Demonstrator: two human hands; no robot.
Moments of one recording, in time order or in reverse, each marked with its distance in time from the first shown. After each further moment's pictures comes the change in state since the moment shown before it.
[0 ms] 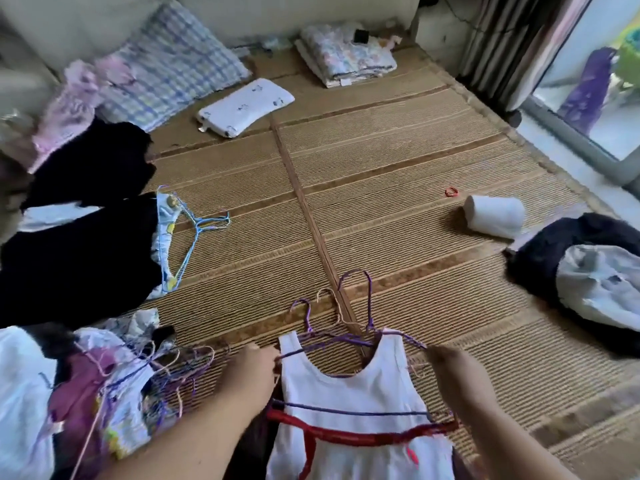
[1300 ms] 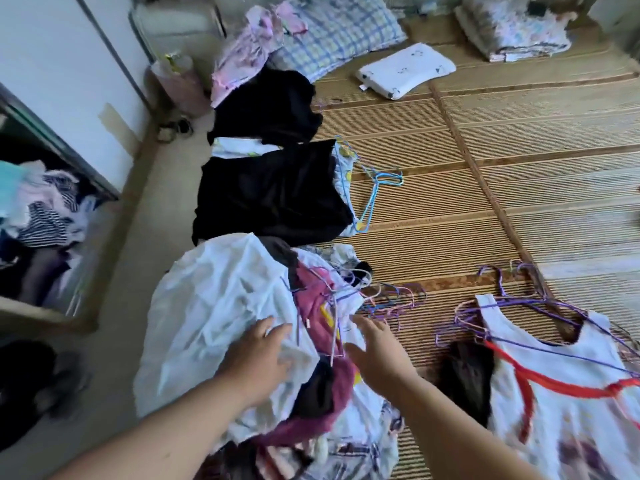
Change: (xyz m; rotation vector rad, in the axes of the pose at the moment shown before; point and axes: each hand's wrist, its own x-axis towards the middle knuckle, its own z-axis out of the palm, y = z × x) left_hand -0.148 -0.425 -0.017 -0.175 0.039 -0.050; right_hand -0.220 -0.386 0.287 0.001 -0.374 -0.405
